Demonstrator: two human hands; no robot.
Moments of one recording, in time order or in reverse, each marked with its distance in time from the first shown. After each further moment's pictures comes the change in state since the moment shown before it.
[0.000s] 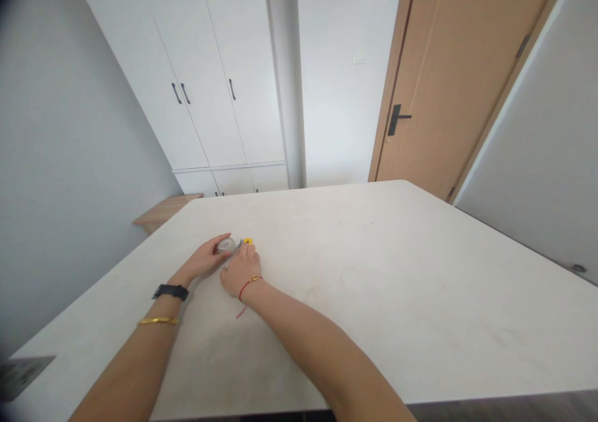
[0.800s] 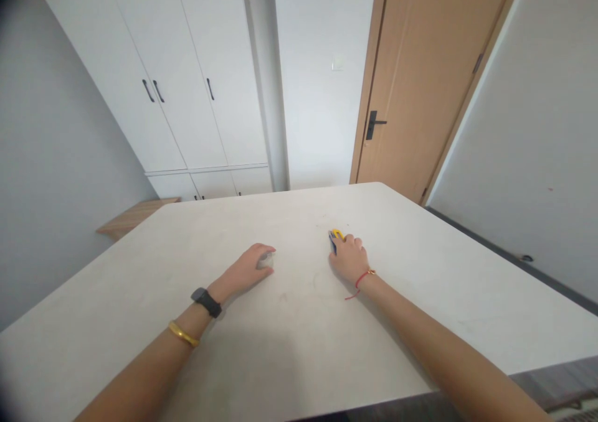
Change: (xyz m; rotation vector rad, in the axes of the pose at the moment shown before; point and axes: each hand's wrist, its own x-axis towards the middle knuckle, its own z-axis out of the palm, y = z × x) left_hand -0.003 0.150 0.110 -0.006 -0.222 0.304; right_hand -0.088 0.244 -0.159 -0.277 -0.025 0.416
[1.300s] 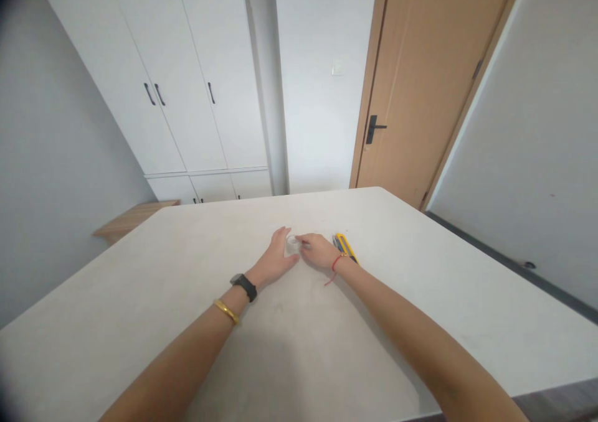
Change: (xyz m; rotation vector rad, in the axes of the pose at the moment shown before) left_hand 0.064 0.020 0.053 -0.165 0.153 0.024; right_hand 0.066 -0.029 0.026 0.479 -0.114 -0.493
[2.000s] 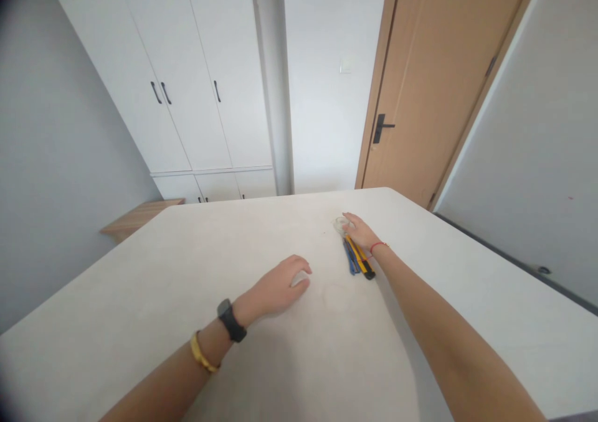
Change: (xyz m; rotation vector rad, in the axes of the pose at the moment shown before) left_hand -0.044 0.048 -0.028 0.060 -0.256 0.115; right_hand 0.001 0.095 -0.052 -0.099 0.264 0.335
